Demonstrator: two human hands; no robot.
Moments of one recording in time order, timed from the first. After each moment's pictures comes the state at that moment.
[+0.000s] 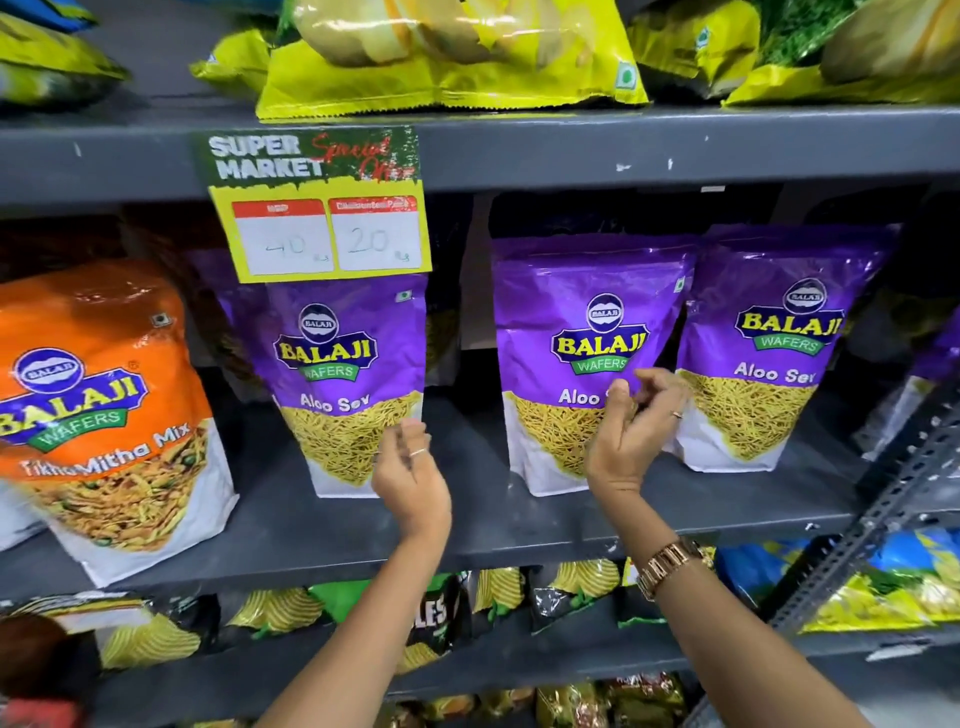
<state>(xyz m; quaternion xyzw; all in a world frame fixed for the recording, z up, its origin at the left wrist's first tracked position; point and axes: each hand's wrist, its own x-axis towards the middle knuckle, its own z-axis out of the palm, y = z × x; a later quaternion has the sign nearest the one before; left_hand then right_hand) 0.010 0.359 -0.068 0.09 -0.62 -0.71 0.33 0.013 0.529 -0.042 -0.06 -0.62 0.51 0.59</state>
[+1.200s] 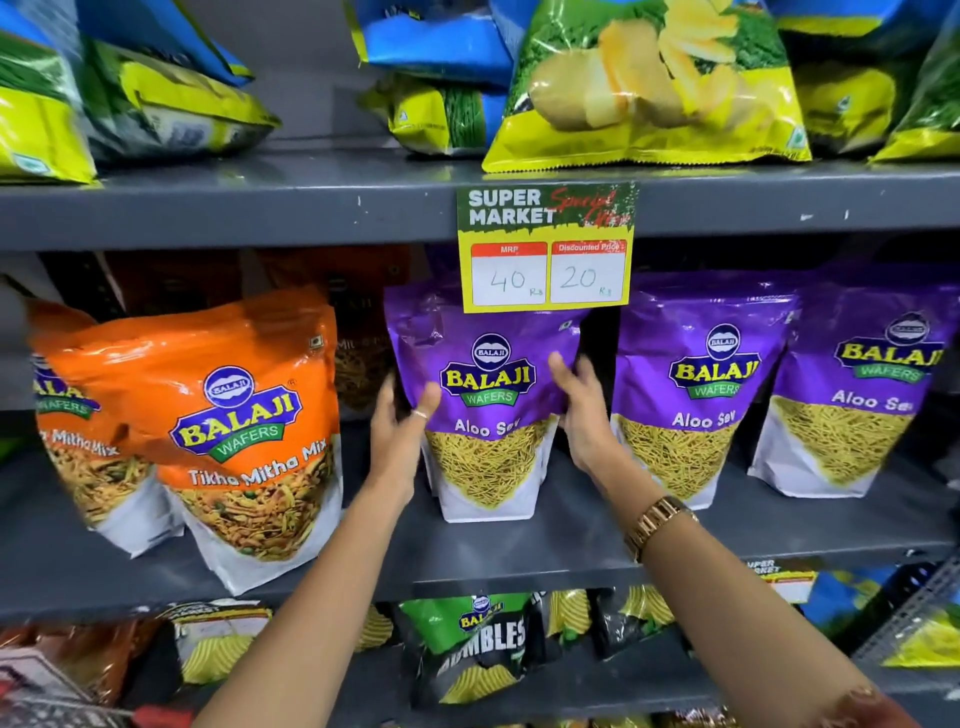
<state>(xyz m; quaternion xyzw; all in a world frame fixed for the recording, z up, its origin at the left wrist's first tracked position) -0.030 0.213 -0.012 -0.02 -0.63 -0.77 0.12 -0.029 0.396 0.005 0.01 -0.58 0.80 0.14</state>
